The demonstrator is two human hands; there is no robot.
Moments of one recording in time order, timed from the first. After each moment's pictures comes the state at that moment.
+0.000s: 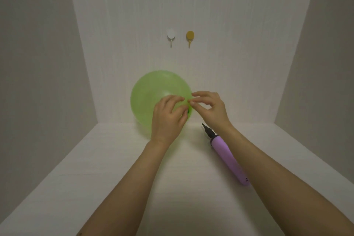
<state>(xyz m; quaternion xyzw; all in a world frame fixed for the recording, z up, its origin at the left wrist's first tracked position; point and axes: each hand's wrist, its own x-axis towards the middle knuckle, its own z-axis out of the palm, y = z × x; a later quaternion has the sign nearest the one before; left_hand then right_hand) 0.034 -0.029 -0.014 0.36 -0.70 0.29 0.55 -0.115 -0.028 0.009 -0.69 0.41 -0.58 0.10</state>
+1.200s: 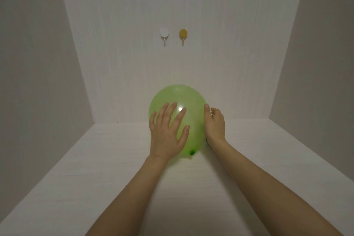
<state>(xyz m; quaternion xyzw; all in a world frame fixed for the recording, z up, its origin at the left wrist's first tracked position) 0.024 -0.014 -0.061 0.43 -0.71 0.27 0.49 -0.123 -0.036 -0.042 -0.47 0.62 -0.59 0.23</state>
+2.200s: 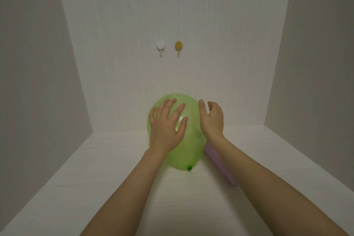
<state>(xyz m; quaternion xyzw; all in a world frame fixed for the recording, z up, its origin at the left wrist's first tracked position) 0.015 -0.015 -0.019 0.44 -0.71 0.23 0.50 -0.127 -0.031 -0.002 -0.51 0.60 -0.60 0.14</state>
